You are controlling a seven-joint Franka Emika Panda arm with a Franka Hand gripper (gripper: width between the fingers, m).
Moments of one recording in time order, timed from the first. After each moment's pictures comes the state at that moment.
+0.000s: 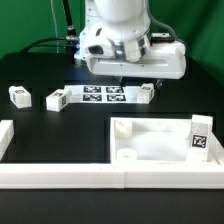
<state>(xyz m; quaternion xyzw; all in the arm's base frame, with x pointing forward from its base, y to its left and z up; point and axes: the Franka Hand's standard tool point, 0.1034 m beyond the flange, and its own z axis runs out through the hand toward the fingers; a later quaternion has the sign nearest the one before) 0.416 0.050 0.055 -0.91 0.21 0.33 0.13</state>
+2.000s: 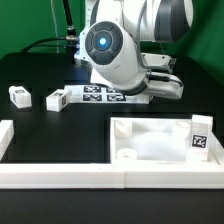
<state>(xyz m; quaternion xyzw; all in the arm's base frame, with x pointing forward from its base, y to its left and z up) 0.363 0.075 0.007 -0.86 0.22 0.43 0.13</state>
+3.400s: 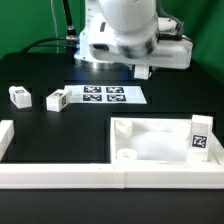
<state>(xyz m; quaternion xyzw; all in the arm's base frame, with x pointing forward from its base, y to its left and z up) 0.428 0.052 0.086 -0.91 0.17 0.37 0.09</state>
